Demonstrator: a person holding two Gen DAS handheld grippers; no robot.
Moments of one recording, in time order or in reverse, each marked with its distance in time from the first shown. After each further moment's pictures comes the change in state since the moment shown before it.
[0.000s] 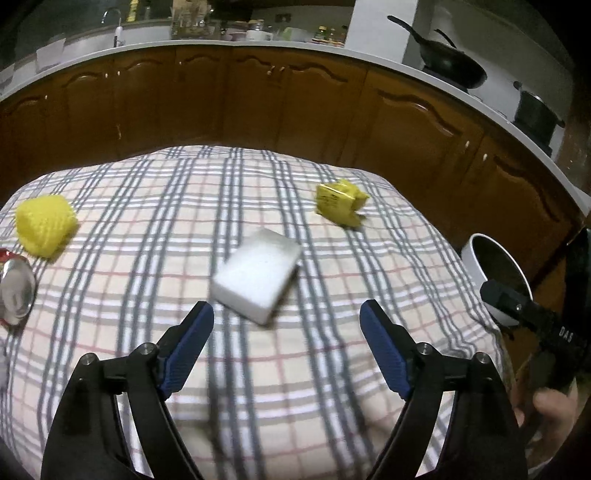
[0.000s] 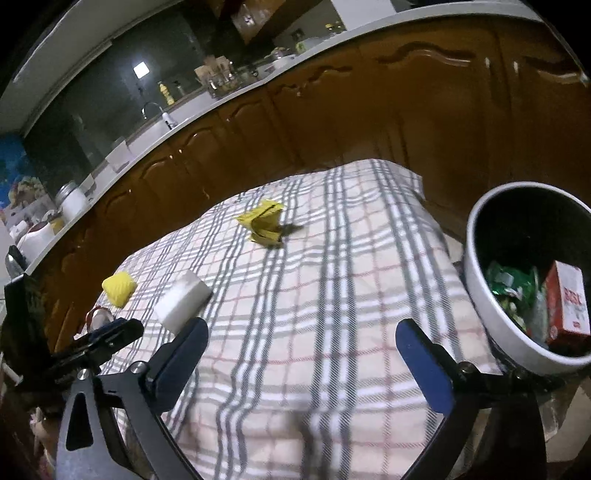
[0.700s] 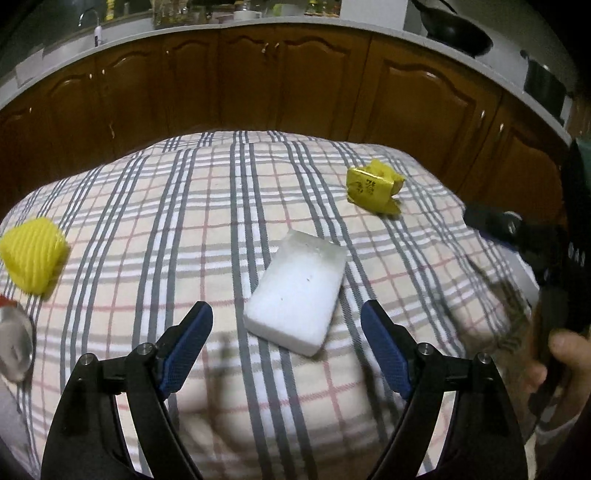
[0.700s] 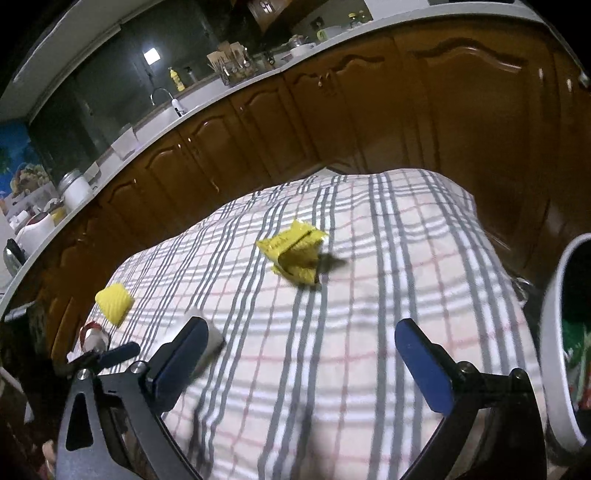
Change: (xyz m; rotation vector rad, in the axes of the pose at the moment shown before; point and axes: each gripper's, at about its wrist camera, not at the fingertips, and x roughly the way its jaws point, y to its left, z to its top) left arm 0.051 0.017 0.024 0.102 0.103 0.041; right arm 0.075 0.034 0.051 -0.038 0.040 0.037
